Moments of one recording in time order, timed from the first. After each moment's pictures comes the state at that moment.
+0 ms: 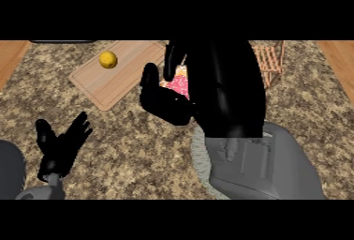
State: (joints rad) left arm -0.04 0.19 0.08 -1.36 0.13 -0.01 0.29; right arm -0.95 -0.01 0.36 -1.76 0.81 0.12 1.09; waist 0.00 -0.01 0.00
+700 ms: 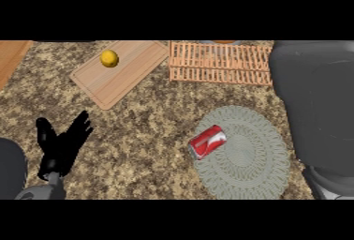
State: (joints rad) left arm -0.05 0.19 0.08 -1.37 0.13 -0.02 0.30; right arm -1.25 -0.15 0.00 -1.47 0.76 0.20 0.99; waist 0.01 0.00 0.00
